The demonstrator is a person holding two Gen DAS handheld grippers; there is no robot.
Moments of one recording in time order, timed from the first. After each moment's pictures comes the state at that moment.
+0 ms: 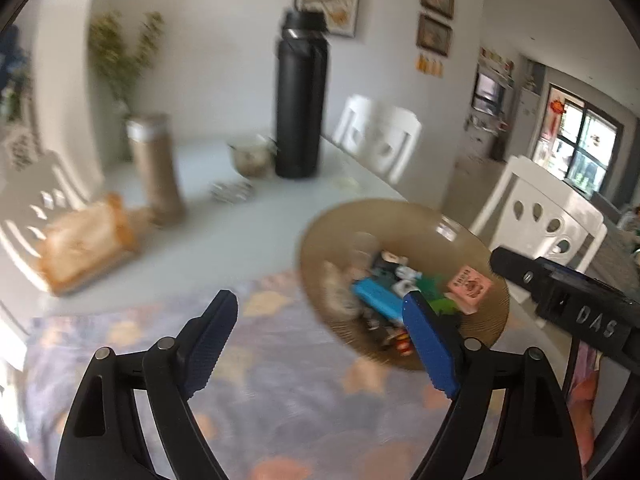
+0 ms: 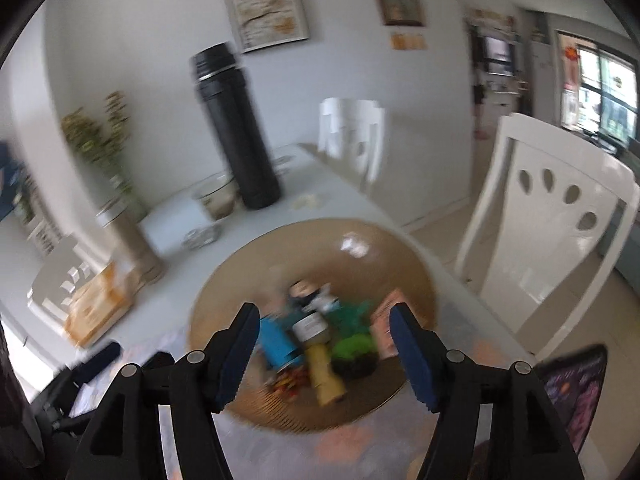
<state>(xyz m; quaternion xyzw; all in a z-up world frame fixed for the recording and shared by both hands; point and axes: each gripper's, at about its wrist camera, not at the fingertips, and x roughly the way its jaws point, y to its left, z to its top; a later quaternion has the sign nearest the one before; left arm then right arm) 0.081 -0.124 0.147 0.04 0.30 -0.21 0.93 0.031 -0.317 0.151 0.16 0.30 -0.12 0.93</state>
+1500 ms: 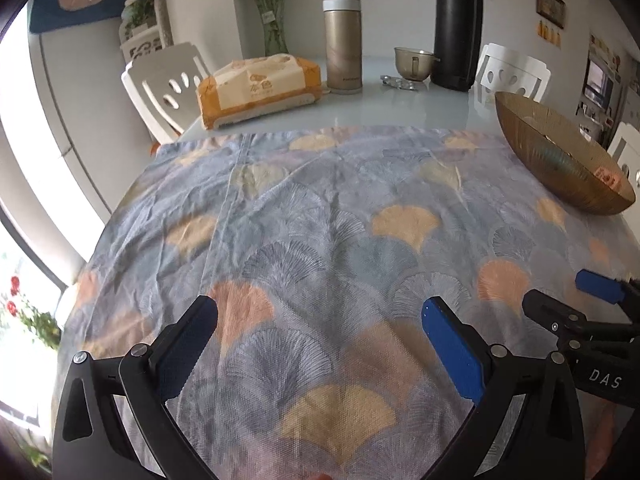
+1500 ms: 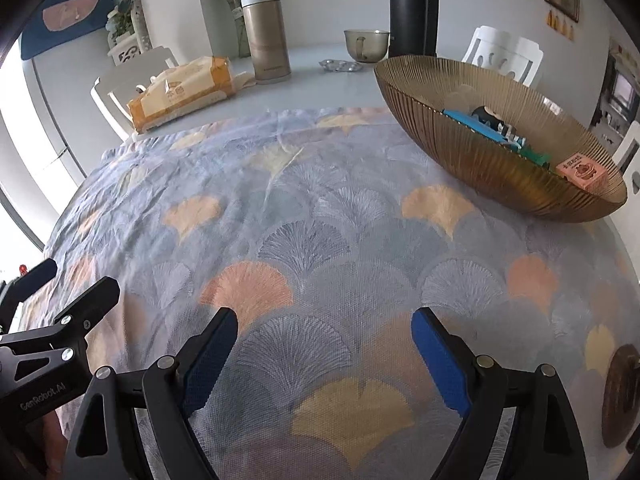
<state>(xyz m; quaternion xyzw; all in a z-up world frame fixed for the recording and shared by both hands) 0.015 0.026 0.030 0.03 0.40 -0.01 0.91 0.017 -0.168 0.007 0.04 0.44 0.03 0.90</state>
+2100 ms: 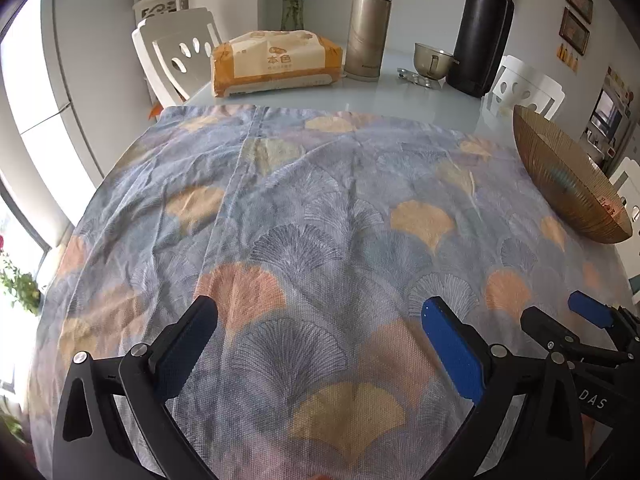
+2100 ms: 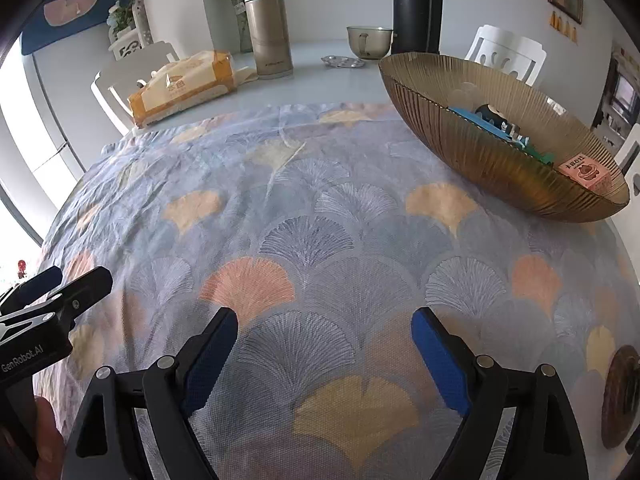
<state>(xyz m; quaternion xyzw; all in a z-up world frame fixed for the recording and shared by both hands) 0.024 0.044 0.023 -0.03 0.43 -0.01 0.90 0.017 -0.163 0.005 0.02 0.44 0.03 0.90</state>
